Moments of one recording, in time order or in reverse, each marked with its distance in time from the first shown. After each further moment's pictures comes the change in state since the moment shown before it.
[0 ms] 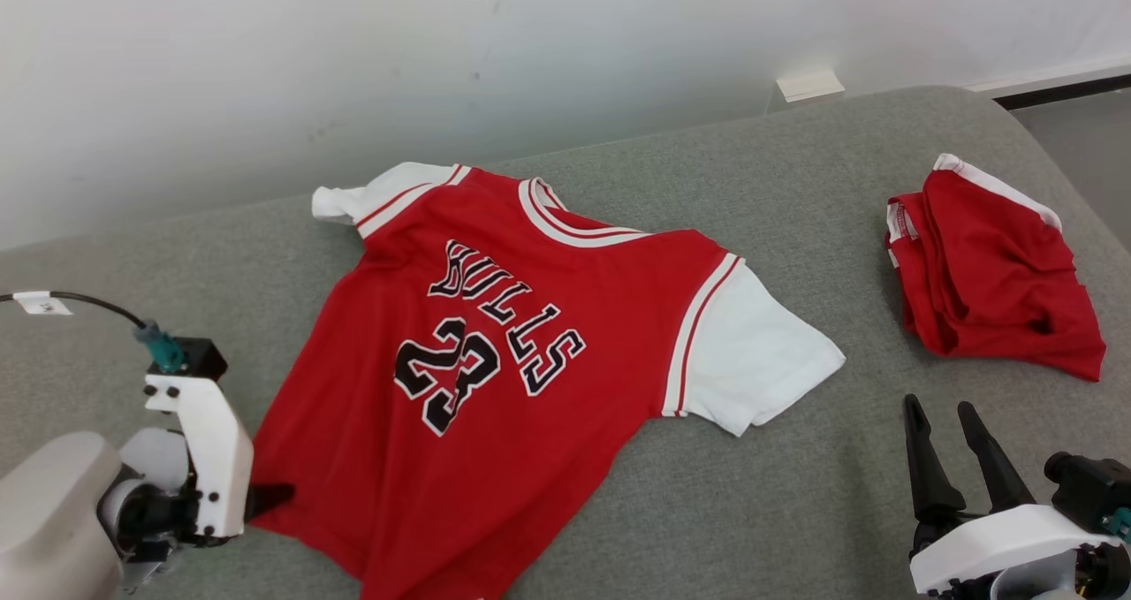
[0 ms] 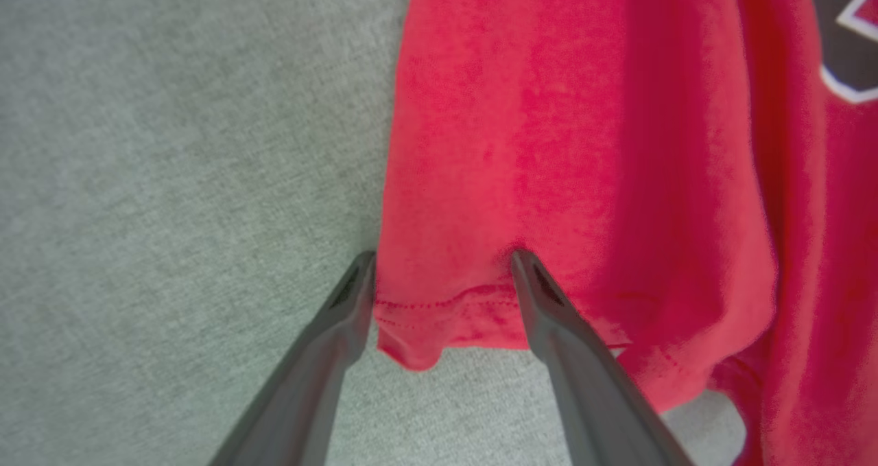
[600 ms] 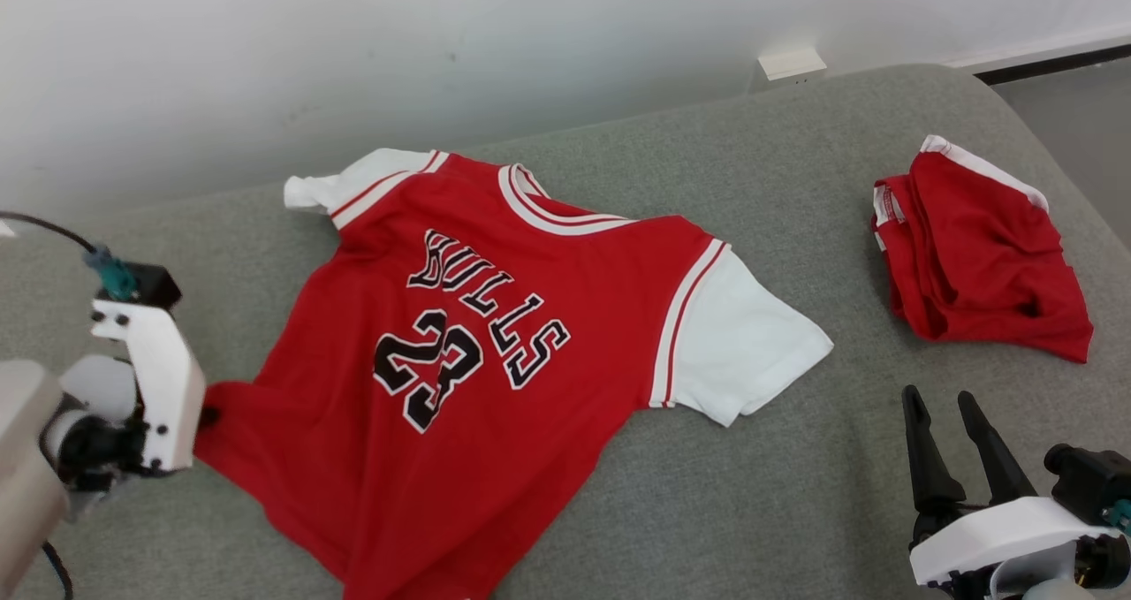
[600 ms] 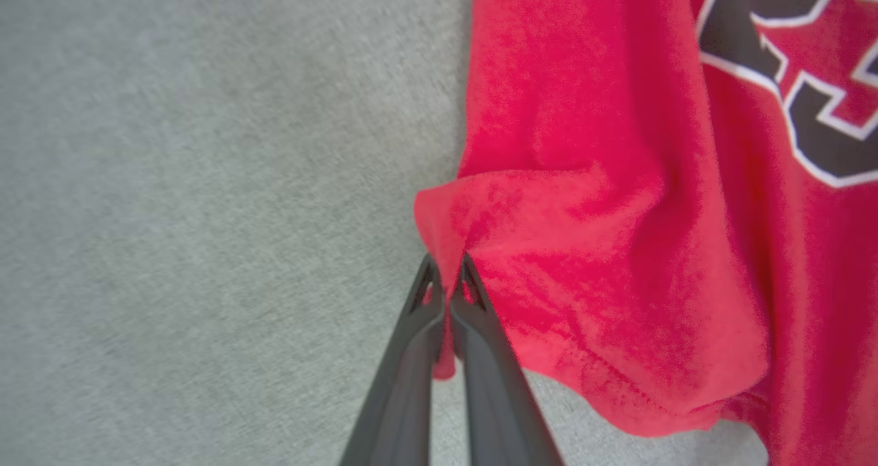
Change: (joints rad) left arm -0.121 0.029 -0.024 0.049 0.057 -0.013 0.032; right arm -0.021 -0.017 0.027 0.031 0.023 0.000 -0.029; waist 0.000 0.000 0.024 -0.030
